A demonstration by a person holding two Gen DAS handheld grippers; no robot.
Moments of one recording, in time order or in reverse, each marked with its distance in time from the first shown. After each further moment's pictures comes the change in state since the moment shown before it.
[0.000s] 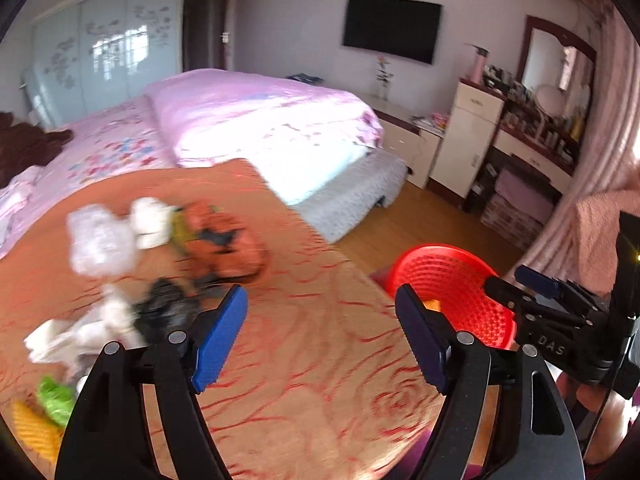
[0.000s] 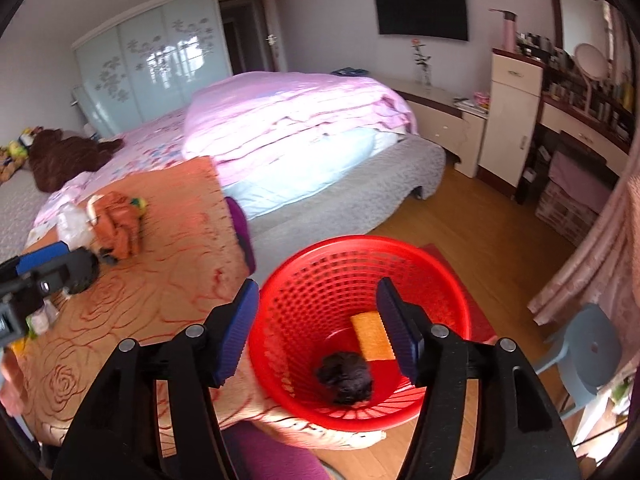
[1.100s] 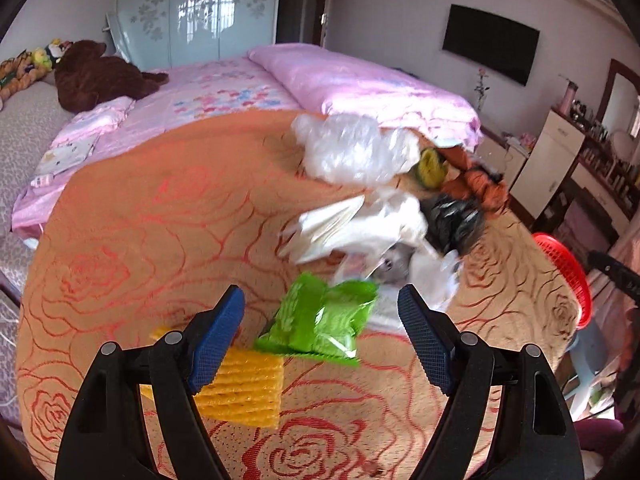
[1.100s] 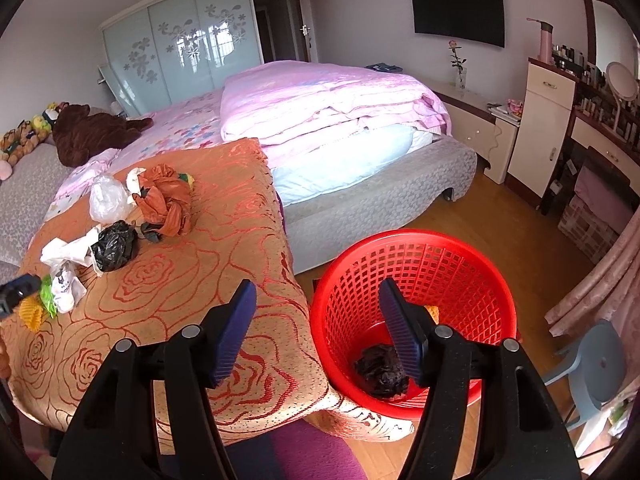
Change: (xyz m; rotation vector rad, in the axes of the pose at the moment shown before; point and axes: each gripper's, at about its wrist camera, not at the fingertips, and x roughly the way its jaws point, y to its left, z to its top) left arm -0.061 0.184 -0.080 -0.205 0.060 0.201; right arm 0.001 0.049 -0.005 -0.074 0.031 0.070
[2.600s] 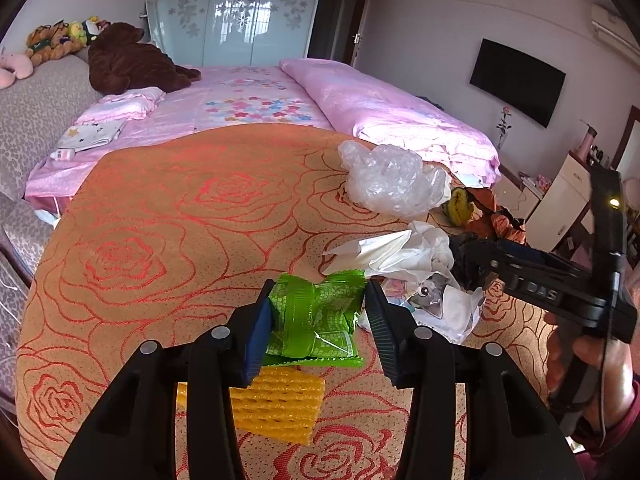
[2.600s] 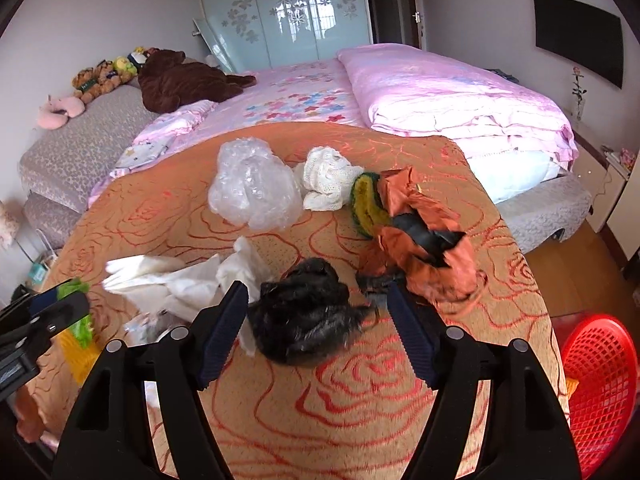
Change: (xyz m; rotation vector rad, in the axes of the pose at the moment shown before) left arm -0.018 0.030 0.004 -0.124 -0.077 0.024; right arm 0.083 0.194 0.043 -0.227 0.087 0.276
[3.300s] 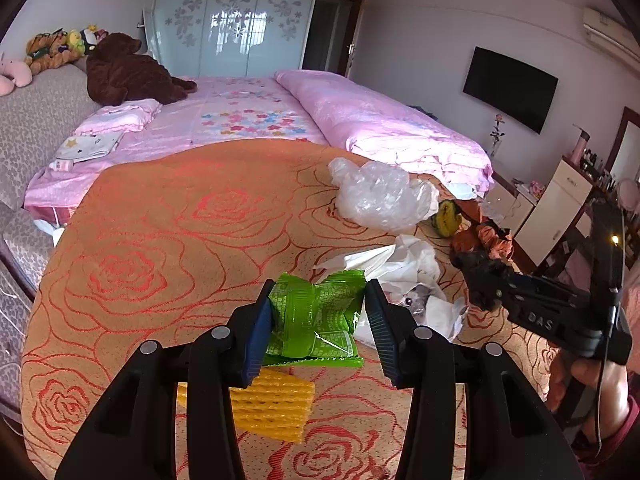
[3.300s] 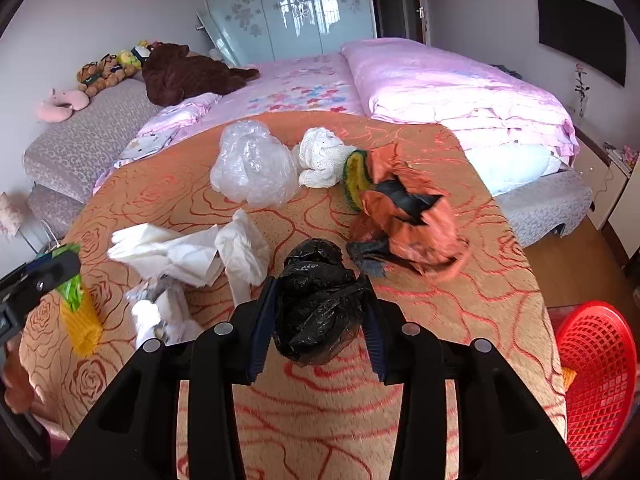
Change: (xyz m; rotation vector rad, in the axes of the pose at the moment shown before) left arm -0.016 -0.005 0.006 0.011 -0.045 -0.017; right arm -0.022 -0.008 -0.023 -0.006 0.010 0.025
